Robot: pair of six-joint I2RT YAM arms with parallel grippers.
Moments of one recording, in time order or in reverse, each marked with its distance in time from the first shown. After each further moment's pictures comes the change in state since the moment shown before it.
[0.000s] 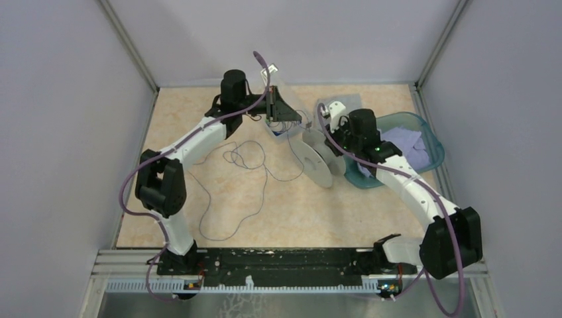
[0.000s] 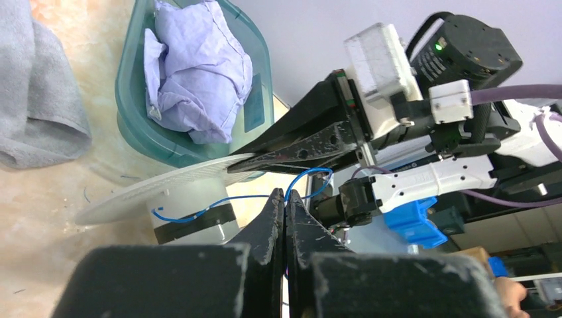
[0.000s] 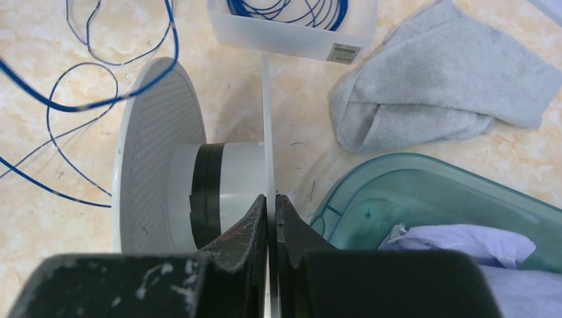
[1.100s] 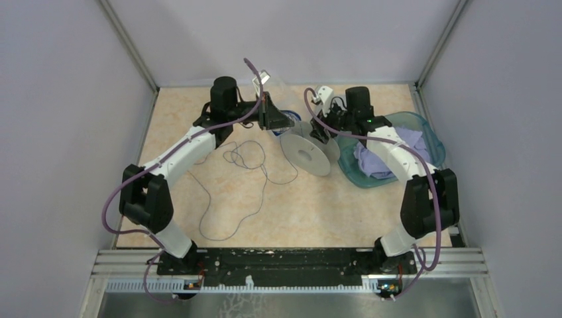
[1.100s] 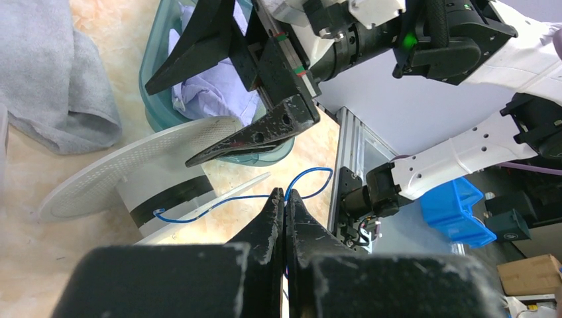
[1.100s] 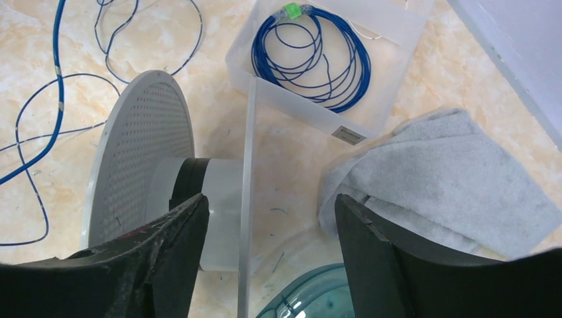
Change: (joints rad) left arm 0.005 -0.190 -0.152 -0.074 -0.068 0.192; right arm -0.090 0.311 0.260 -0.002 -0.331 -0.269
